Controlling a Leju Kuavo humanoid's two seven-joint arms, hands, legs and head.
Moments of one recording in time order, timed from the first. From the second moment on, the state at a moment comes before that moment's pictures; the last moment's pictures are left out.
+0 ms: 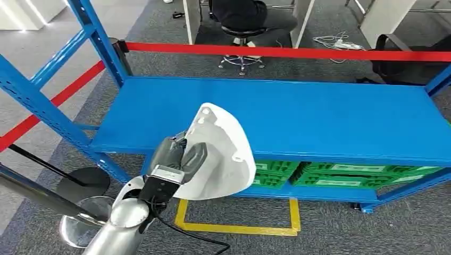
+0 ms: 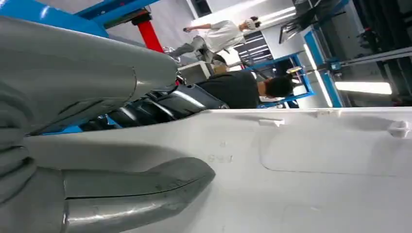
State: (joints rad) left arm -0.12 -0.26 -0.48 -1.58 -0.29 0.04 -0.35; right arm -0.08 0.20 -1.26 -0.24 1.07 -0.19 -0.41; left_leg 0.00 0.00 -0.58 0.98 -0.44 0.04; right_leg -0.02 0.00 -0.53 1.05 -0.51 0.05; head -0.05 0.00
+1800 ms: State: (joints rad) left arm -0.08 -0.24 -0.54 -1.63 -0.33 0.05 -0.38; right arm -0.08 0.20 -1.27 -0.24 1.04 -0.20 -0.43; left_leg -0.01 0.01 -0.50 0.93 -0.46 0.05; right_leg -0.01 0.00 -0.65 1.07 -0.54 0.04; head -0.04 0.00
